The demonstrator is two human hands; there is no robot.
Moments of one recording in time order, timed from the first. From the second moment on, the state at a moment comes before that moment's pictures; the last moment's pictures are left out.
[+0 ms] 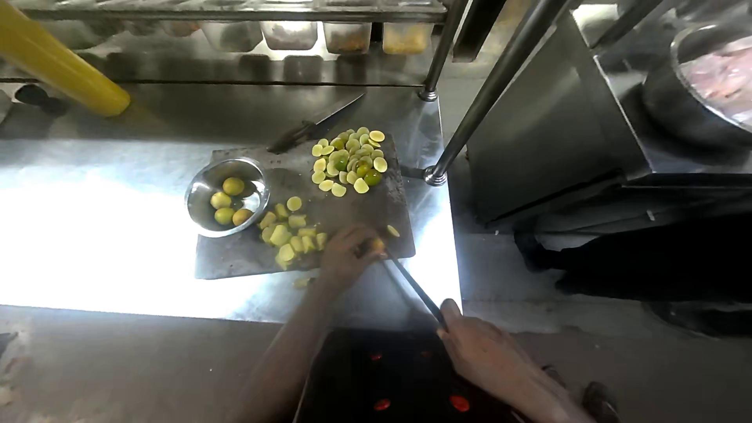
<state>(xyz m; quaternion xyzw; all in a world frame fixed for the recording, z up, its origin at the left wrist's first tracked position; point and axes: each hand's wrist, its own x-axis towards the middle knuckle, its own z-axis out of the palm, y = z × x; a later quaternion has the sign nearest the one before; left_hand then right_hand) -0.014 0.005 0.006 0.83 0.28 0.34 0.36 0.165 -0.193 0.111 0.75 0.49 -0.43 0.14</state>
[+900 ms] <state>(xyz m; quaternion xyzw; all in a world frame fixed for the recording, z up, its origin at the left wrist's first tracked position) -0.033 0.002 0.011 0.82 0.30 0.31 0.39 0.142 -0.177 0.108 0.76 0.52 -0.38 0.06</state>
